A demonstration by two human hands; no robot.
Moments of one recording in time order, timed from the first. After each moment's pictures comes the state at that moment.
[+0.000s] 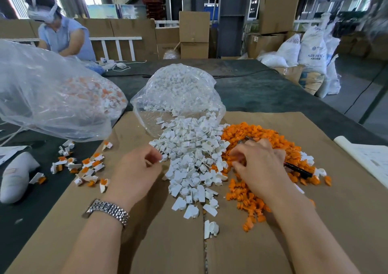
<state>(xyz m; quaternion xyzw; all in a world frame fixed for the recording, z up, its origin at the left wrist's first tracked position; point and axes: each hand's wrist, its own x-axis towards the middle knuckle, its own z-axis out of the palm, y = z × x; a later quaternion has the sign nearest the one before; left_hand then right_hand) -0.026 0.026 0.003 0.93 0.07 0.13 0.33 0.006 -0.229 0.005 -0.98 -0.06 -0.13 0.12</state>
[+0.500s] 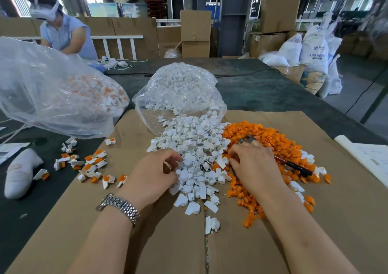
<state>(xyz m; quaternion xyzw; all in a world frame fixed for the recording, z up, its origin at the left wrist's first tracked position) -0.026 0.015 -0.002 0.95 -0.04 0.04 0.32 0.015 -0.221 -0.007 -0.98 -0.09 -0.14 0.07</state>
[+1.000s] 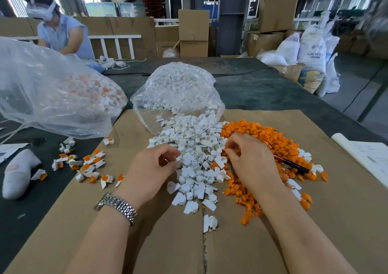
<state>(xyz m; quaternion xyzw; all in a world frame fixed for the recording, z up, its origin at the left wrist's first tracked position) -0.027 0.012 0.002 0.92 -0.02 0.10 0.37 0.010 -0.218 -0.001 -0.94 -0.10 -0.21 0.25</state>
